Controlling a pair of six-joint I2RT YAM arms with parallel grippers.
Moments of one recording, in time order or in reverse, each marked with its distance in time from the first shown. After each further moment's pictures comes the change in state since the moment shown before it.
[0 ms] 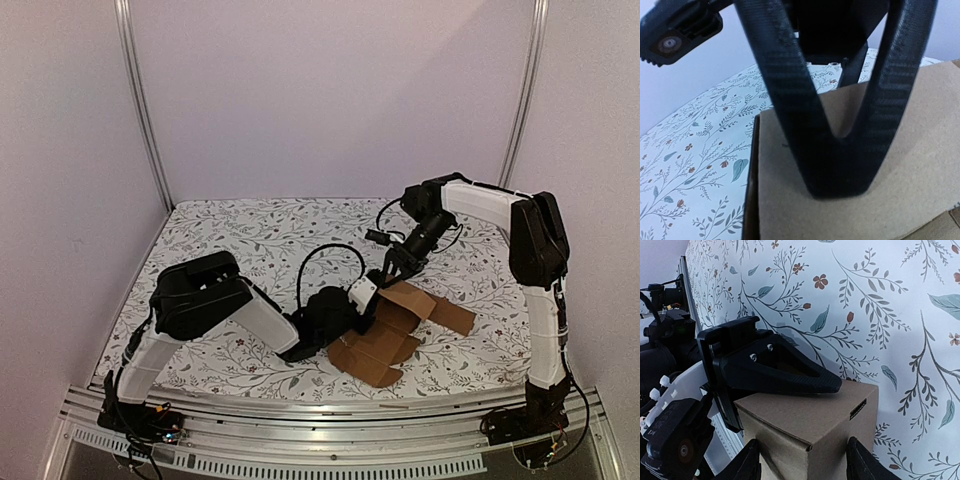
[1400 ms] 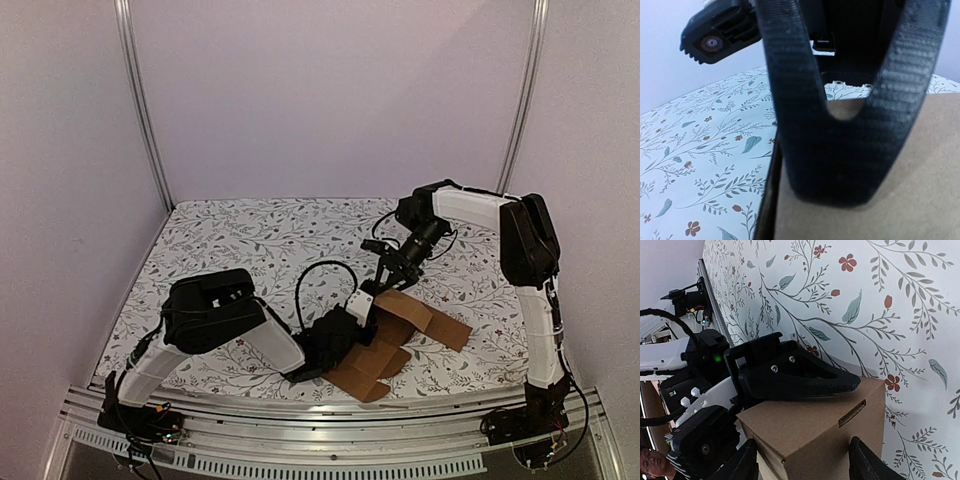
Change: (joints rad) left arm -0.085 0.056 -0.004 0.098 -0.294 -0.121; right arm 0.016 0.060 0.021 -0.082 -0.123 0.071
